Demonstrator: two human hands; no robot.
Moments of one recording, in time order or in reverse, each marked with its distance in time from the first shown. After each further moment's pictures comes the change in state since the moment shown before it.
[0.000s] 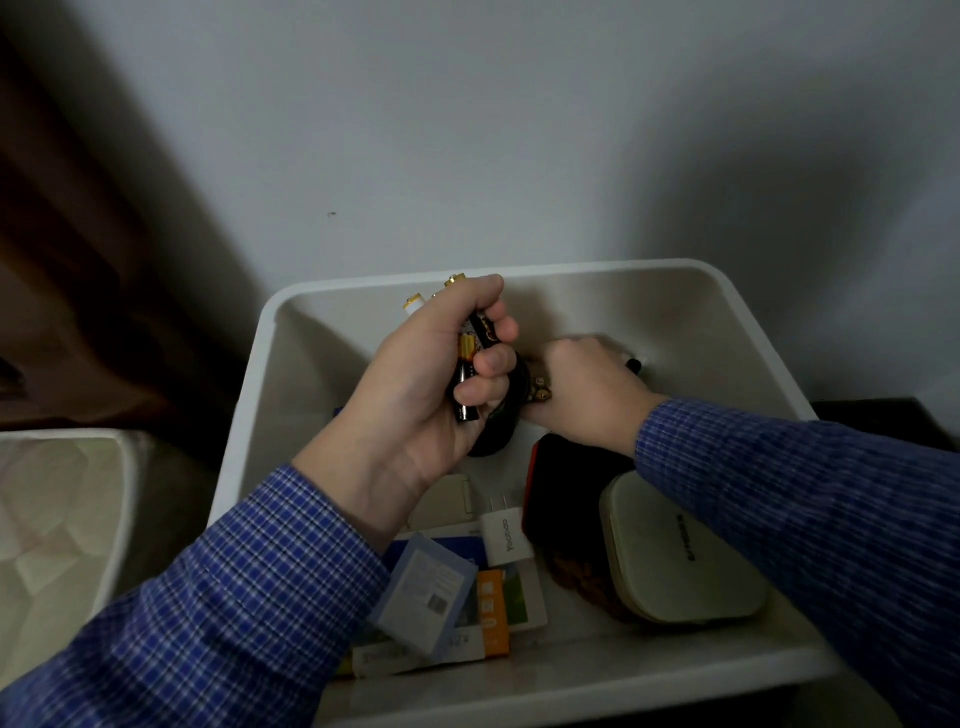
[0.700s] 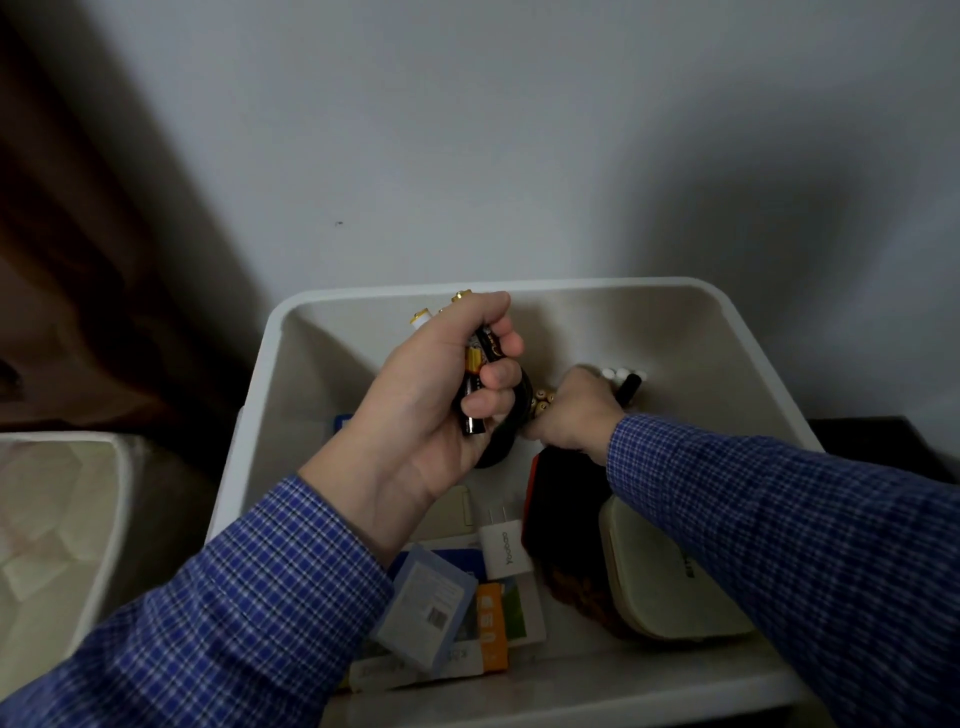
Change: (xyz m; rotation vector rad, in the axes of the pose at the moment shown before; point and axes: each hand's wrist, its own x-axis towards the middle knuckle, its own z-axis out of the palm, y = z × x) left_hand -0.001 0.002 0.001 -0.034 0.035 -0.034; right_hand 0.013 -0.006 0.021 0.376 -0.123 0.579
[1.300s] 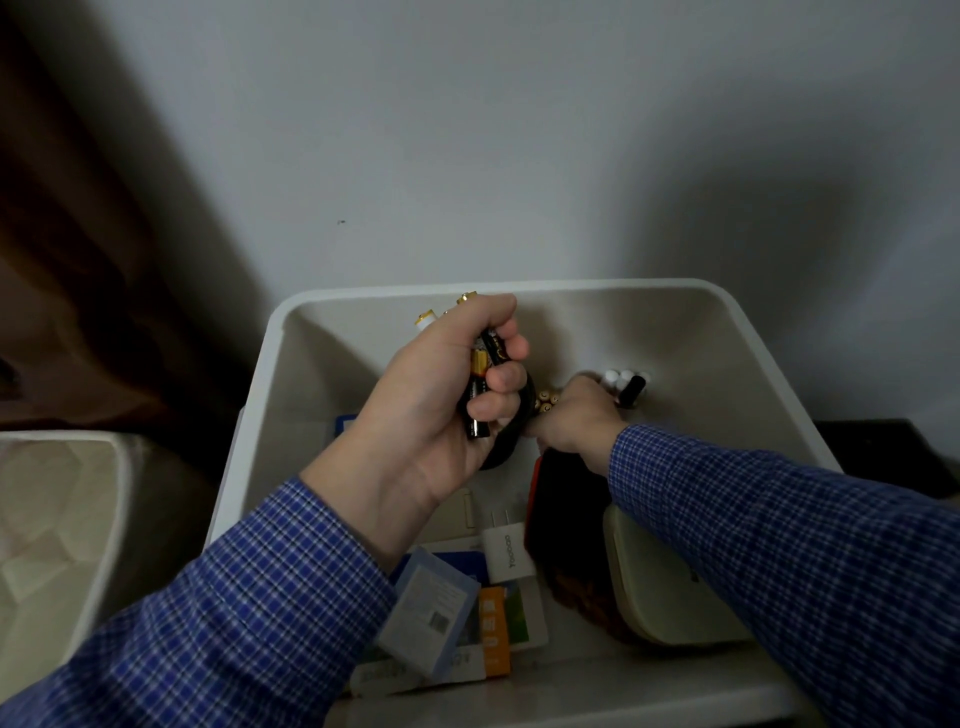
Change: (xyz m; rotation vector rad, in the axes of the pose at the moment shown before) left_hand 0.000 0.000 0.001 0.006 -0.004 -0.009; right_hand 0.009 0.006 0.011 0.084 0.041 0.064
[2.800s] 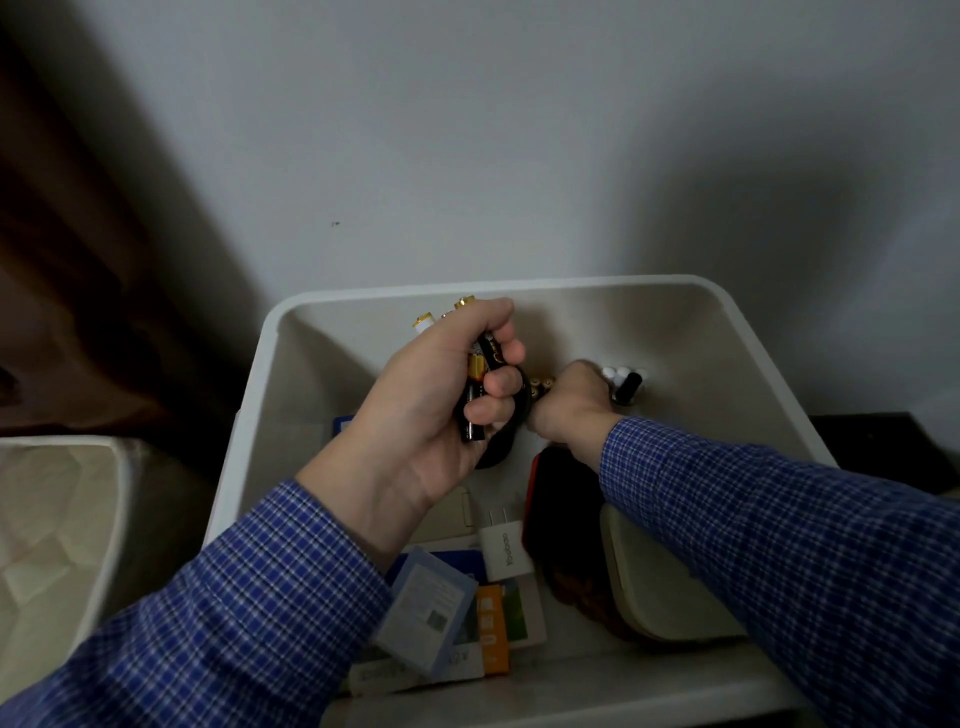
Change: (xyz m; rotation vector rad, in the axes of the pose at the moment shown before) left_hand 0.002 -0.002 -0.002 0.059 0.010 -0.014; right_hand 0.001 -0.013 0.002 0.020 0.137 0.044
